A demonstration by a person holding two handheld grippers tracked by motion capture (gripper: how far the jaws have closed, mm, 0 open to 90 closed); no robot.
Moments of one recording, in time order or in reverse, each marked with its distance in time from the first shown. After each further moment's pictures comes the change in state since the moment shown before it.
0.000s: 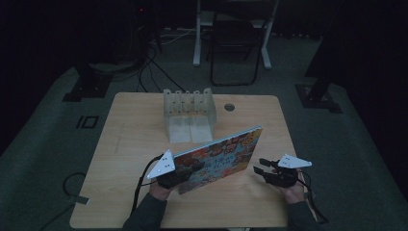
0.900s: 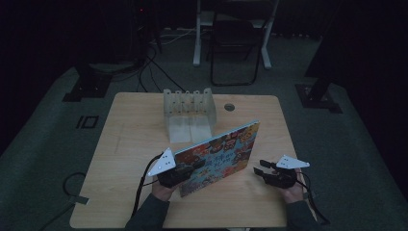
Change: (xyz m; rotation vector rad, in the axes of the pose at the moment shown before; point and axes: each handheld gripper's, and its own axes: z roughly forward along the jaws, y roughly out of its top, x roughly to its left) left arm 0.000 0.003 0.004 -0.015 0.031 -0.074; right arm -0.002 -0.009 0.005 0.040 -0.033 0.011
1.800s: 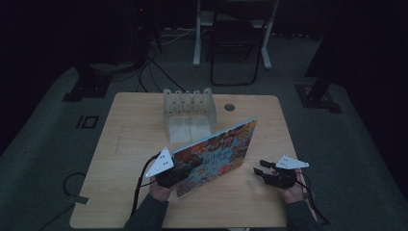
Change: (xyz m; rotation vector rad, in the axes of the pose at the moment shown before) left arm -0.003 0.010 -0.008 -0.001 0.039 0.022; right arm 0.001 -0.001 0.001 0.005 -0.010 -0.006
